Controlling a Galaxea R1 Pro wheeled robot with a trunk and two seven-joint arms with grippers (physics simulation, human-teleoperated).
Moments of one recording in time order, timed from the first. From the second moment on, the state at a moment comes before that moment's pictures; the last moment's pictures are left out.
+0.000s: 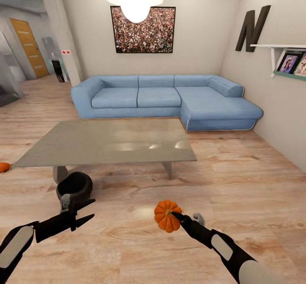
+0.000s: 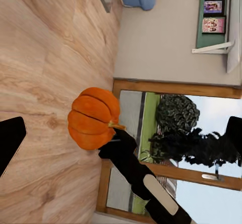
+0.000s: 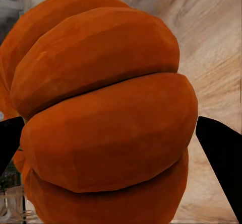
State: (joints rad) left arm -0.38 0.42 0.01 -0.94 1.17 0.99 -0.66; right arm -0.60 -0.07 0.29 -0.35 -0.99 0.31 0.59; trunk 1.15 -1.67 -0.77
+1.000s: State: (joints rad) left arm -0.38 0.39 0.00 -0.81 0.88 0.79 -0.29; right arm -0.52 -0.08 0.30 -0.33 -0.80 0.20 0.00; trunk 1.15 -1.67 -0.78
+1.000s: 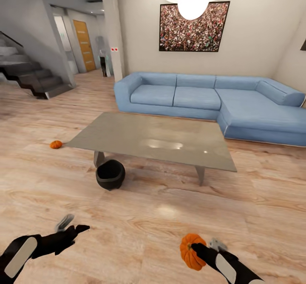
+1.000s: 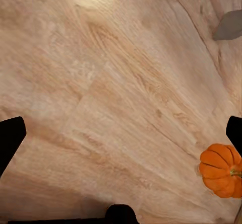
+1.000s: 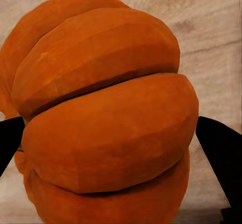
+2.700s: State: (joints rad) left arm -0.38 0.26 0.01 -0.44 0.77 0.28 -0.03; right arm -0.48 -0.01 0.33 -0.15 -0.58 -0.19 -0.02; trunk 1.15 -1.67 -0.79
